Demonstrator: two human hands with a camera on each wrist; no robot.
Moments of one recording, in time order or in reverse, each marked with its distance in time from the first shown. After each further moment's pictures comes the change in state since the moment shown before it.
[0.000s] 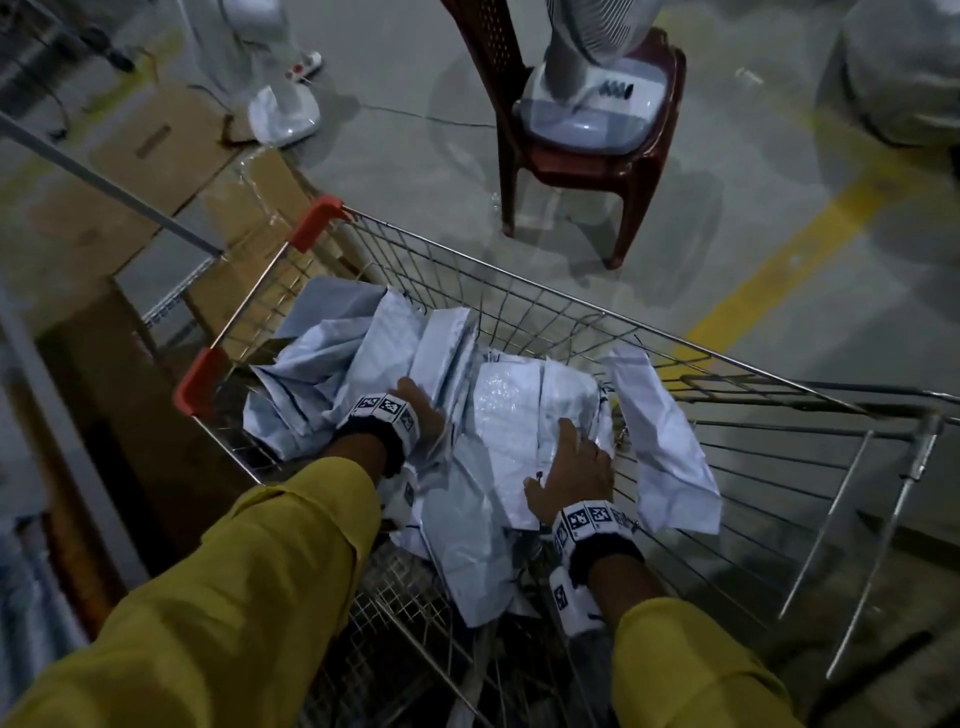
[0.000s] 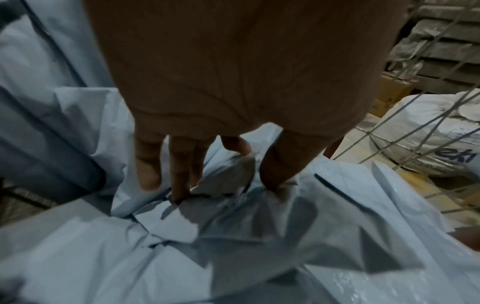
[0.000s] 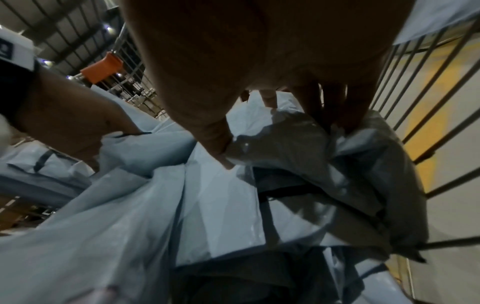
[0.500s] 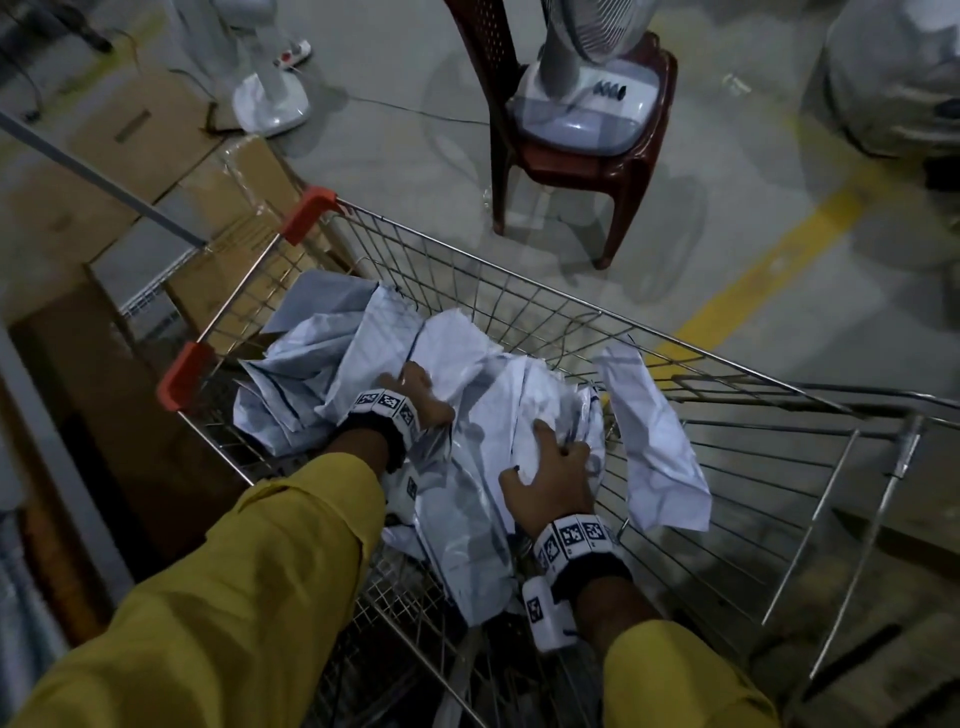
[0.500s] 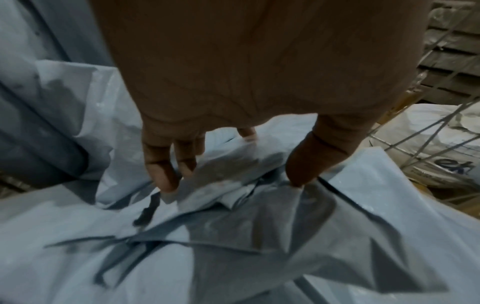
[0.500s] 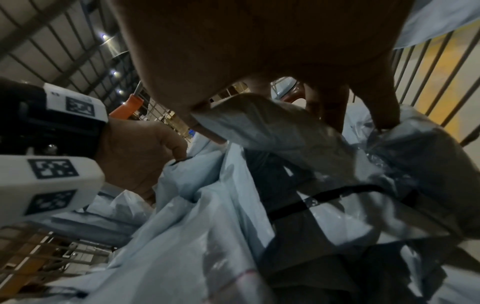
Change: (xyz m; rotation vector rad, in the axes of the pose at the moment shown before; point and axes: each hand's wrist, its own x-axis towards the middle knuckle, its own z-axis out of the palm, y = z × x) left_hand -0.006 0.002 -0.003 -0.053 0.004 0.090; right_hand -0.030 -0.015 -0.007 0.261 0.007 0.001
